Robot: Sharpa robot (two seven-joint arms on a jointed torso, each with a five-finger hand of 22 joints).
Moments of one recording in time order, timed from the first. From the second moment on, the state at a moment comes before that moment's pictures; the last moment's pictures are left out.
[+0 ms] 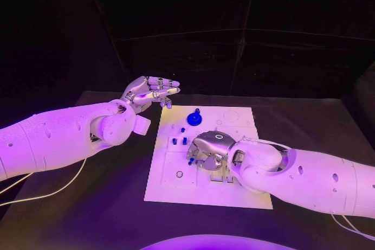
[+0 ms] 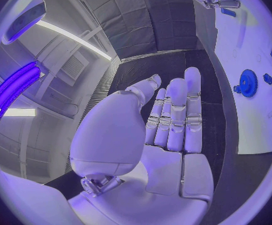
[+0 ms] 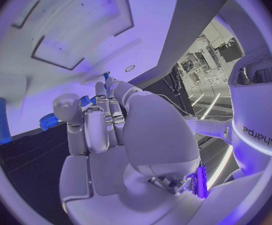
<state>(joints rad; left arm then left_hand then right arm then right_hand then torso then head) 1.28 -0.86 -0.13 1.43 -0.03 -0.14 0.48 1.37 -0.13 0.41 0.00 0.11 1.00 0.19 0.14 0.07 1.08 0.12 0.20 0.08 1.20 0.03 1.01 0.49 0.18 1.16 0.12 0.67 0.71 1.14 -0.61 -0.15 1.60 -1.64 -0.28 -0.12 1.43 -0.07 0.45 -0.03 0.13 1.13 0.15 0.07 0.07 1.21 0.08 0.10 0.07 1.47 0.00 1.38 1.24 0.12 1.23 0.10 1.26 0.91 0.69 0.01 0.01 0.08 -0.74</state>
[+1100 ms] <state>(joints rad) 1.28 -0.86 -0.13 1.43 -0.03 -0.13 0.48 1.37 -0.13 0.41 0.00 0.11 1.00 0.19 0.14 0.07 1.08 0.12 0.20 0.08 1.20 0.03 1.01 0.49 0.17 1.16 0.12 0.66 0.71 1.13 -0.58 -0.15 1.58 -1.64 -0.25 -0.12 1.37 -0.12 0.44 -0.02 0.14 1.05 0.18 0.06 0.06 1.11 0.12 0.07 0.06 1.47 0.02 1.37 1.21 0.12 1.21 0.12 1.24 0.87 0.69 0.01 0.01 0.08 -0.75</state>
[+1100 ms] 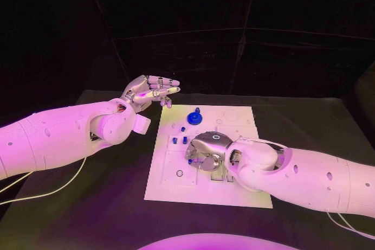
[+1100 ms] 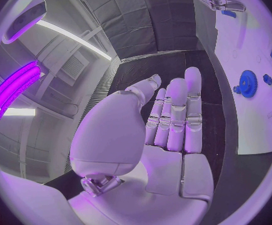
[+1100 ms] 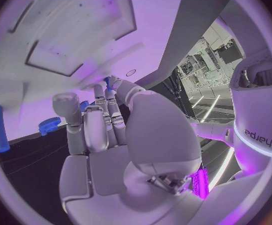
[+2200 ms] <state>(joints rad) 1.28 -0.86 -0.13 1.41 -0.03 -0.12 0.47 1.37 -0.13 0.41 -0.01 0.11 0.99 0.19 0.14 0.07 1.08 0.12 0.20 0.08 1.20 0.03 1.01 0.49 0.17 1.16 0.12 0.66 0.71 1.24 -0.87 -0.13 1.69 -1.52 -0.34 -0.16 1.35 -0.14 0.29 -0.03 0.11 0.90 0.16 0.06 0.06 0.97 0.12 0.08 0.06 1.46 0.03 1.35 1.16 0.12 1.18 0.13 1.20 0.80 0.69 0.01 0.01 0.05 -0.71</state>
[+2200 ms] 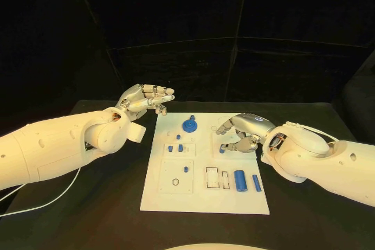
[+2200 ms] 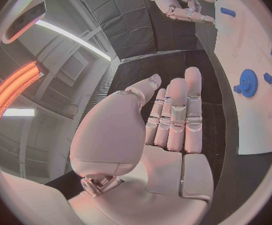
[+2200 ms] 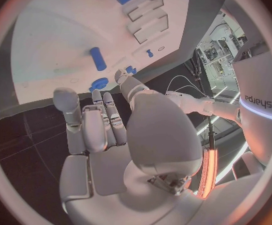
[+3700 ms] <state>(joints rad) 1.28 -0.86 -0.13 1.41 -0.03 -0.12 0.47 1.37 -0.13 0.41 -0.01 0.11 0.99 0.19 0.14 0.07 1.08 0.12 0.20 0.08 1.20 0.03 1.01 0.49 0.17 1.16 0.12 0.66 0.71 1.25 -0.79 -0.13 1.62 -1.58 -0.13 -0.23 1.43 -0.03 0.36 -0.01 0.08 1.07 0.16 0.09 0.07 1.18 0.08 0.15 0.06 1.47 0.01 1.36 1.18 0.12 1.21 0.11 1.22 0.85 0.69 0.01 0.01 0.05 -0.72</state>
